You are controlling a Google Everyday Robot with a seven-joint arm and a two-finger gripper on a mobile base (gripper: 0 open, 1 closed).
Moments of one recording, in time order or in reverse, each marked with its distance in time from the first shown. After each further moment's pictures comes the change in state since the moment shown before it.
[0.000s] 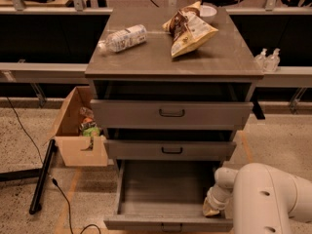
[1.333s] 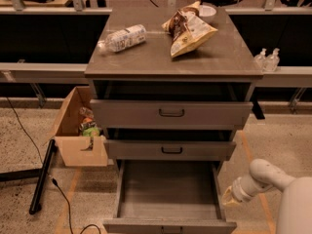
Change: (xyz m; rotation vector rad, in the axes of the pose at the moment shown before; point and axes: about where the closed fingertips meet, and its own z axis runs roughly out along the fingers) arm 0.033 0.013 -0.114 0.134 -0.152 0.211
